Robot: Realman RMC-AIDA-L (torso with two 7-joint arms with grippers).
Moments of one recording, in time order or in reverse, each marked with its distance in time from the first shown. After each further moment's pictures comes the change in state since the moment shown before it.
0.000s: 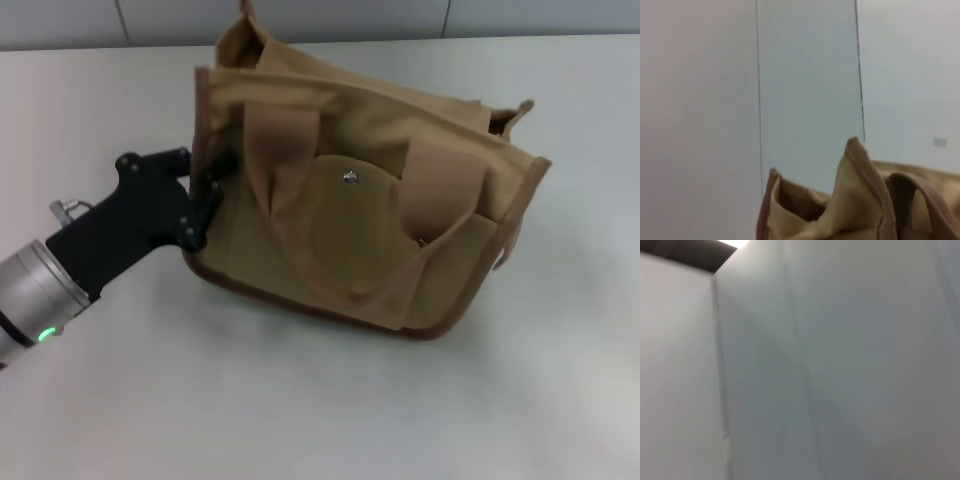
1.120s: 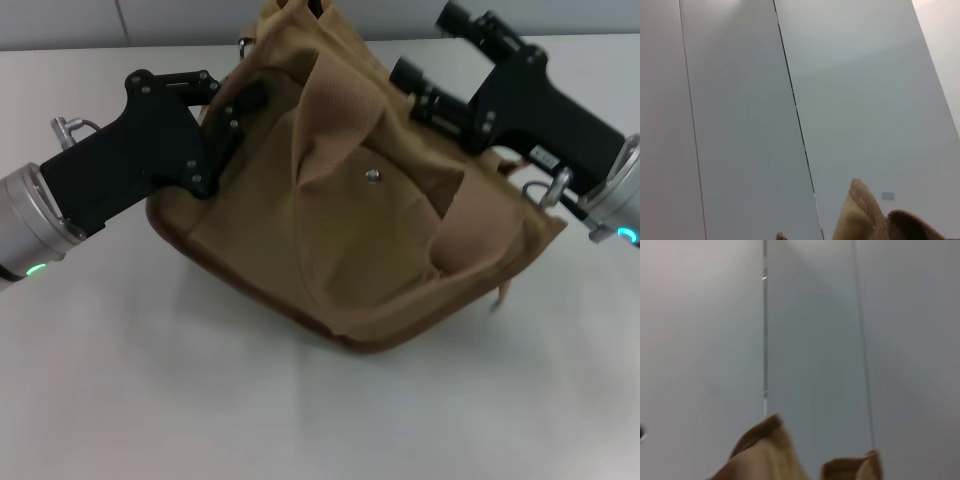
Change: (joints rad) left arm -0.095 0.001 0.033 0.147 -0.003 0.173 -0.070; right arm 0.353 0.010 -0.401 0.240 0.236 0.388 -0.288
